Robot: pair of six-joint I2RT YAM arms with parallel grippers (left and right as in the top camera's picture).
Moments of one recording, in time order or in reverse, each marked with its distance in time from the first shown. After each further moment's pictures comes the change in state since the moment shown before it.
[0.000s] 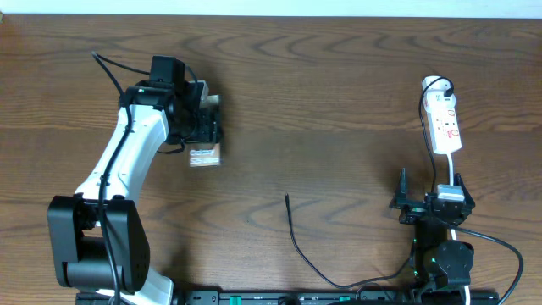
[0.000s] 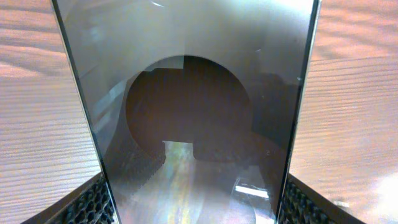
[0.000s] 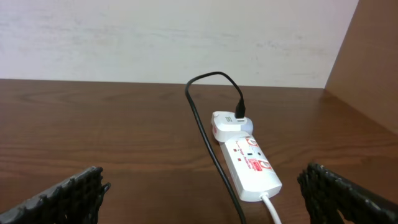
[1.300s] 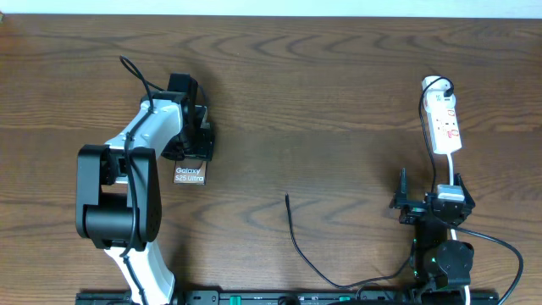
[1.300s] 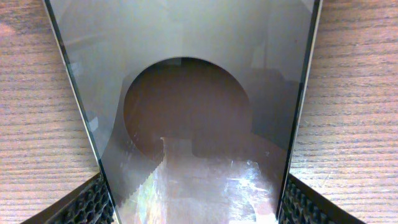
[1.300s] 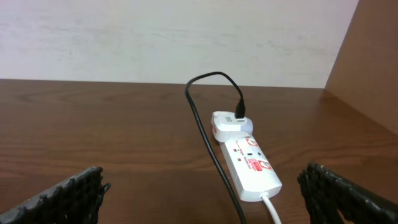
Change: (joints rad) left arm -0.001 0.247 -0.023 0.023 -0.279 0.095; right arm 0.000 0.000 0.000 0.000 0.000 0.000
